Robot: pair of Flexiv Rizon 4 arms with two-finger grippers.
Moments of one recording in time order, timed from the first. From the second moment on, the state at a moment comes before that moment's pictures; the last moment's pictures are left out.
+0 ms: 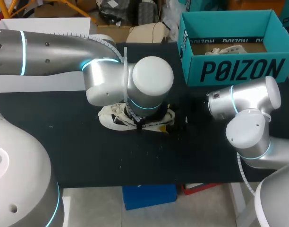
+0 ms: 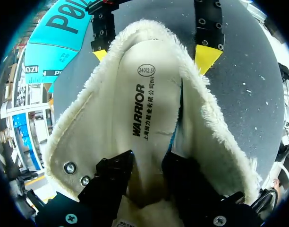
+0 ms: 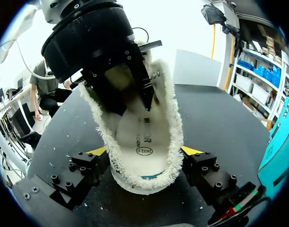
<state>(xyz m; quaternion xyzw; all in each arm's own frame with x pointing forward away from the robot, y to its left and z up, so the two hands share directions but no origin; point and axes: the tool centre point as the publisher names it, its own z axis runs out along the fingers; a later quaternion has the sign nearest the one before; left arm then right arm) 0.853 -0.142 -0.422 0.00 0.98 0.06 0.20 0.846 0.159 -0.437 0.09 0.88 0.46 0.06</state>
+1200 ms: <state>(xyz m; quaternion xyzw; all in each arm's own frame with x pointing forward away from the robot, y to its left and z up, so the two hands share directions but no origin) 0.832 -0.148 -0.417 0.06 0.99 -0.03 0.08 0.845 0.159 -0.436 0.09 0.88 0.46 0.06</state>
